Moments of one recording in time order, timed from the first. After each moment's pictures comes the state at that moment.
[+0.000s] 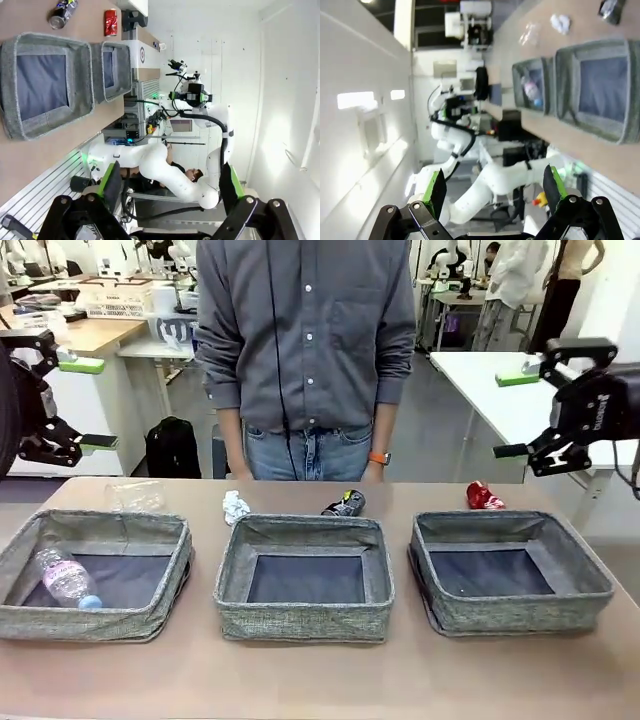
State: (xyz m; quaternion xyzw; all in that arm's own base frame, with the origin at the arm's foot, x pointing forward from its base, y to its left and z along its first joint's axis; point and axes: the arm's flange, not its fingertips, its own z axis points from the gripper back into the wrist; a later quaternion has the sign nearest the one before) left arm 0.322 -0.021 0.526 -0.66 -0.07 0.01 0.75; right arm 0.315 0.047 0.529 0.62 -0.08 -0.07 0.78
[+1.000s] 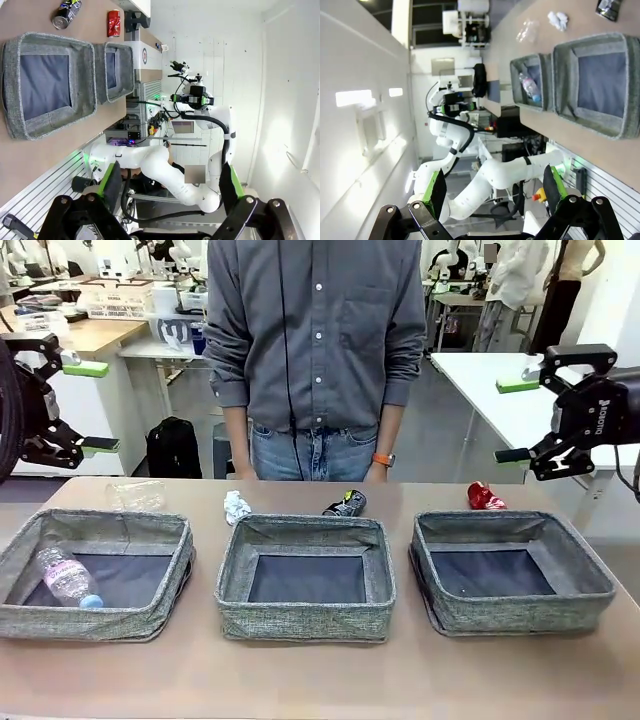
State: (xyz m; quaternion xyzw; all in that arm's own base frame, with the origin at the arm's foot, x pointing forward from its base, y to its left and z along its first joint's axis) left arm 0.322 -0.017 0.527 -0.65 -0.08 0.01 0.75; right arm 0.309 0.045 0.529 0.62 -0.06 -0.06 0.78
